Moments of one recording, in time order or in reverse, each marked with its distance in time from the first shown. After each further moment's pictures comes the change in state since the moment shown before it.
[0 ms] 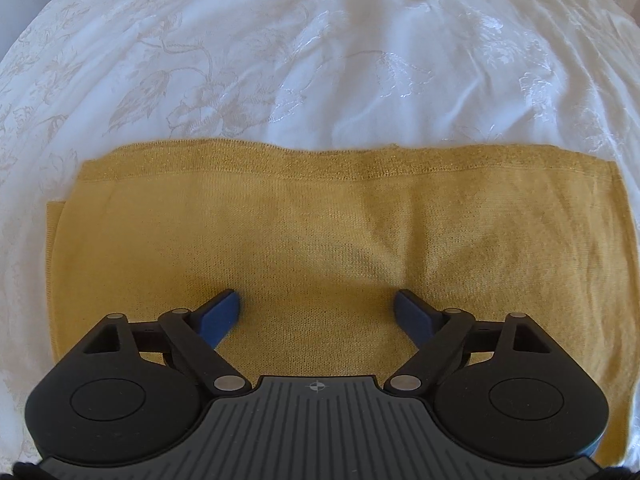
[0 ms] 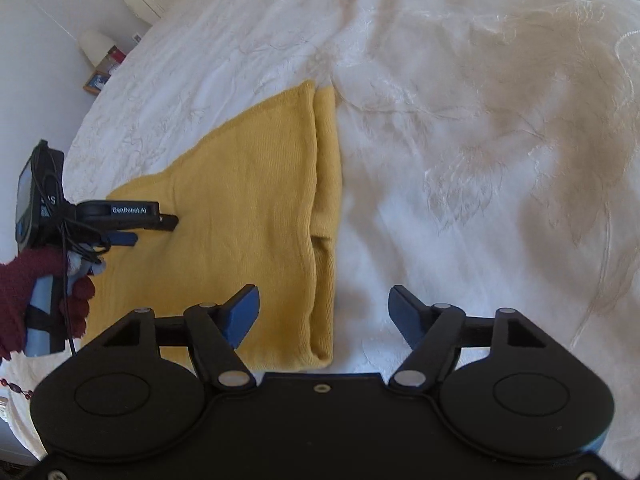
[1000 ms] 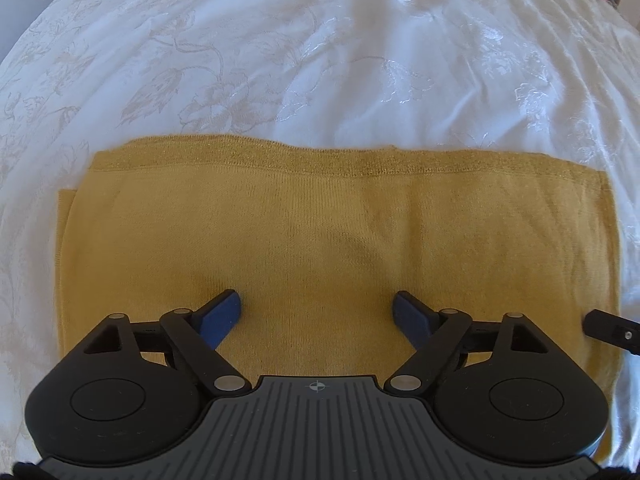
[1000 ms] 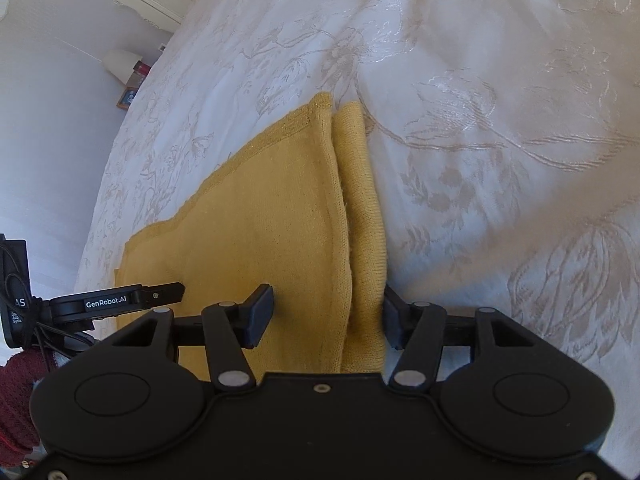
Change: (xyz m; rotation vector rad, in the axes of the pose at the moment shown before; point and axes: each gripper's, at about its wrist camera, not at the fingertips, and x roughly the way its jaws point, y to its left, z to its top) left arm -0.023 0.002 -0.009 -0.038 -0.002 -0.015; right arm 0.072 -0.011 0.039 0.075 0.058 0.203
